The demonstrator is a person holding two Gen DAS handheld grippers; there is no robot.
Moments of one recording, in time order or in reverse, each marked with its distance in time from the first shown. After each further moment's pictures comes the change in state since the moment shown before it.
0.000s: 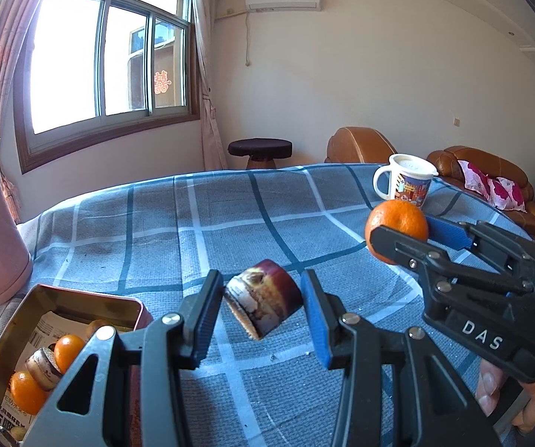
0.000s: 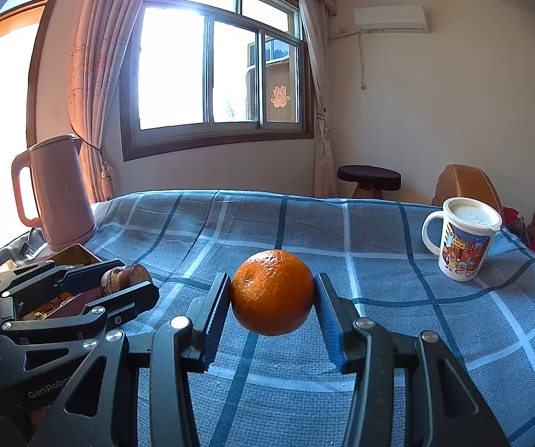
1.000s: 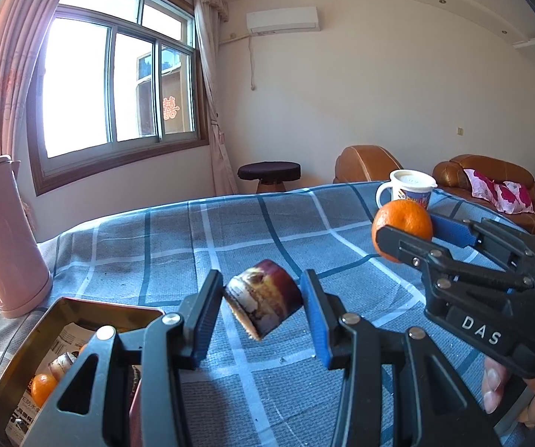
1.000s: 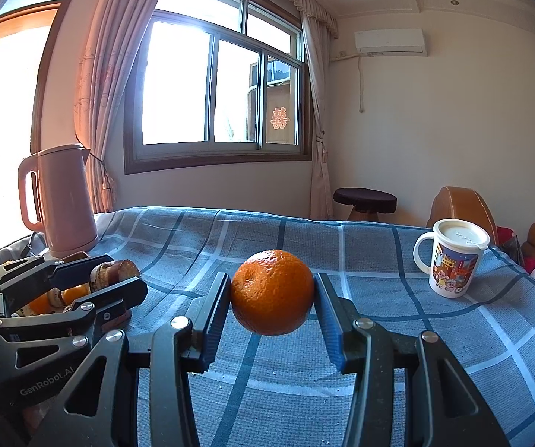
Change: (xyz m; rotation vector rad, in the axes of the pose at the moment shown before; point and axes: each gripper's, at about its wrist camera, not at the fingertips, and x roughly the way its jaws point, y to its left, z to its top) left arm -0.026 -0.005 -0.005 0.035 -0.102 0.052; right arm -0.021 0.007 -0.003 -0.033 -0.092 -0.020
